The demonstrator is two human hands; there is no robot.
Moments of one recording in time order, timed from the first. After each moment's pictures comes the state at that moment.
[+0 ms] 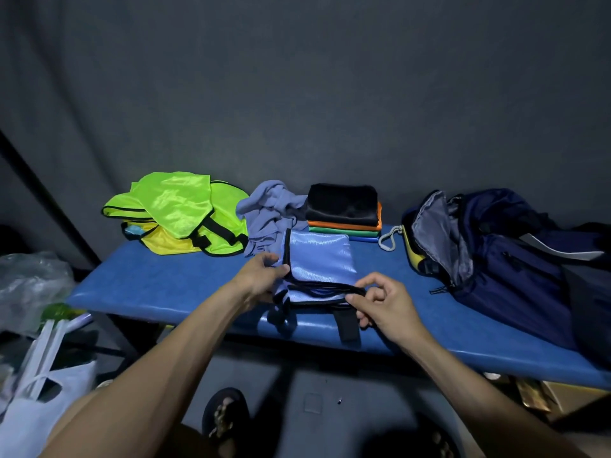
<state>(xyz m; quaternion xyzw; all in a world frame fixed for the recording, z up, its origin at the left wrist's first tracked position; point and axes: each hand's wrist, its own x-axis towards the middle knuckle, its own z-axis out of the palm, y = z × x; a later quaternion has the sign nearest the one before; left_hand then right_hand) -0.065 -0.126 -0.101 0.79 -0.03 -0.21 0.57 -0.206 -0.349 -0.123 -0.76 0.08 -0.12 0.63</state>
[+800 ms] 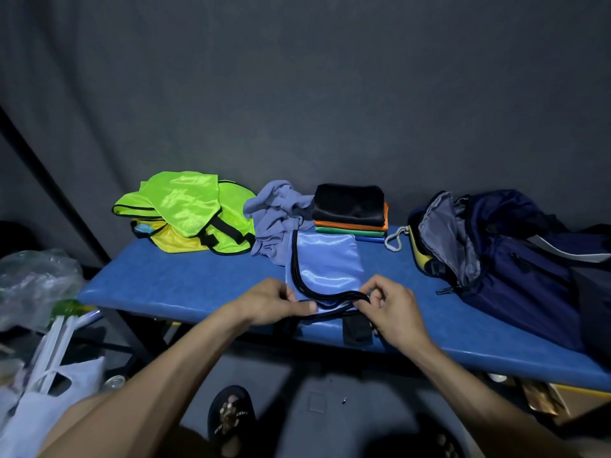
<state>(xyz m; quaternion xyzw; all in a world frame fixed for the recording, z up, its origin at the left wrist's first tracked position) -0.107 -0.106 -0.088 0.88 -0.16 -0.26 0.36 -0.210 -0.340 -0.121 -0.88 0.09 -0.17 0.43</state>
